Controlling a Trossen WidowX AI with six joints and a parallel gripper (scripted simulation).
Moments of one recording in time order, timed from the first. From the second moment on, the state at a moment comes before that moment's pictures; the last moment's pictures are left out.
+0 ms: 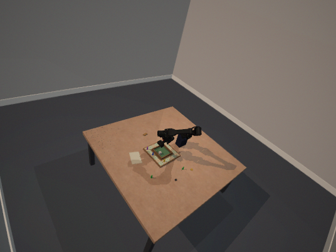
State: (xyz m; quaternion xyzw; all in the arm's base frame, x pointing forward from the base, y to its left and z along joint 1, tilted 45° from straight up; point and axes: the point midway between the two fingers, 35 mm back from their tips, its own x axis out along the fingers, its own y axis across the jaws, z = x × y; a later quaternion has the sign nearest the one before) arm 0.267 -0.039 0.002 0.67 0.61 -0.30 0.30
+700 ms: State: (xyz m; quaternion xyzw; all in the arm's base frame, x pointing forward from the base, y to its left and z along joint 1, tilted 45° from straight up) arm 0.339 0.041 0.054 0.37 0.65 0.16 0.65
